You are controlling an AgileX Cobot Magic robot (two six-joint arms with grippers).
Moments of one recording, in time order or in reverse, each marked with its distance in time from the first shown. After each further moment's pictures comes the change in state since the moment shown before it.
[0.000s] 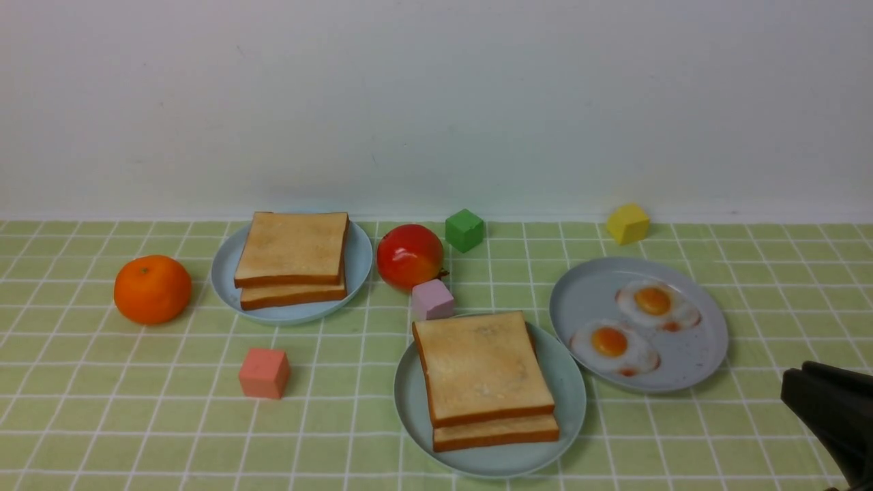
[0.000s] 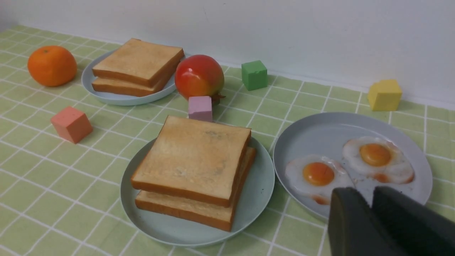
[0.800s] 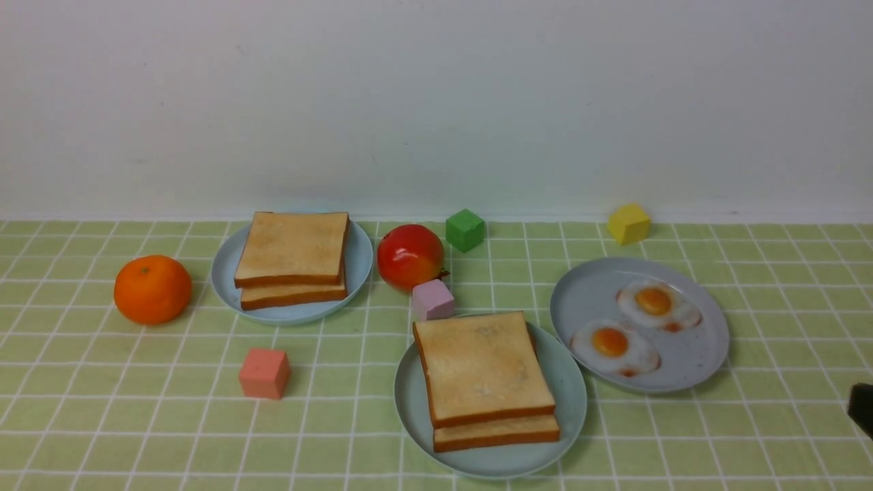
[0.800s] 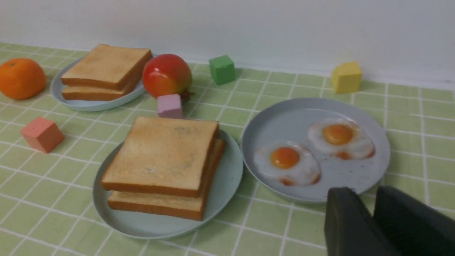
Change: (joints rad) right arm -0.200 -0.185 0.019 0.478 0.053 -0.485; left arm 0.000 0.000 0.000 0.000 0.000 0.000
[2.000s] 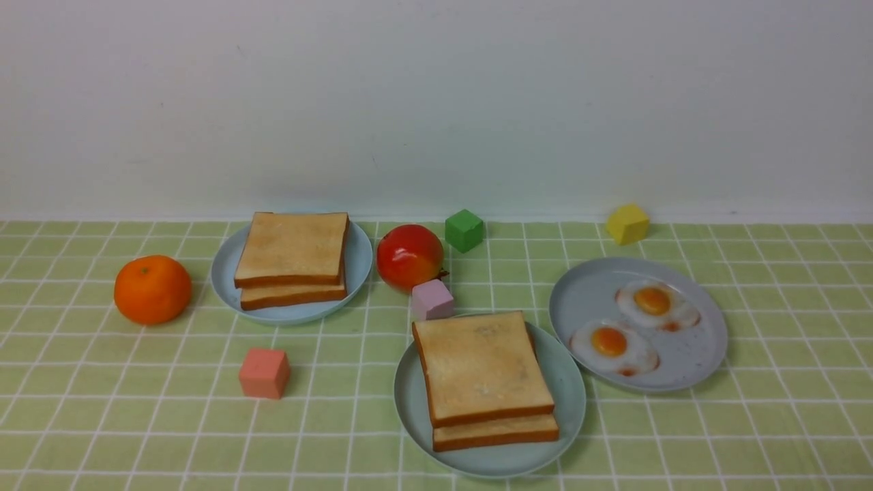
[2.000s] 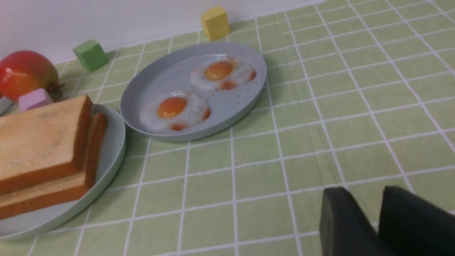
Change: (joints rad) right arm -0.416 -0.415 0.341 0.403 0.040 -0.275; left arm 0.001 0.000 0.000 0.000 0.000 0.000
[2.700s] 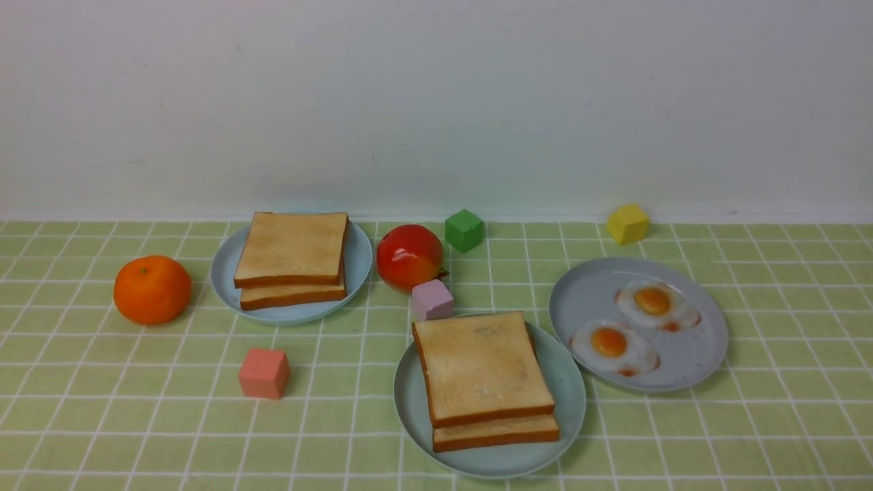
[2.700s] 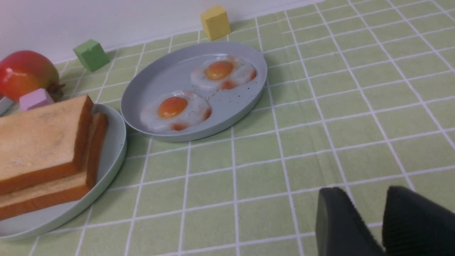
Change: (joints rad) right arm 0.000 0.000 -0.001 0.000 0.000 0.002; left arm 0.000 0.000 0.000 0.000 0.000 0.000
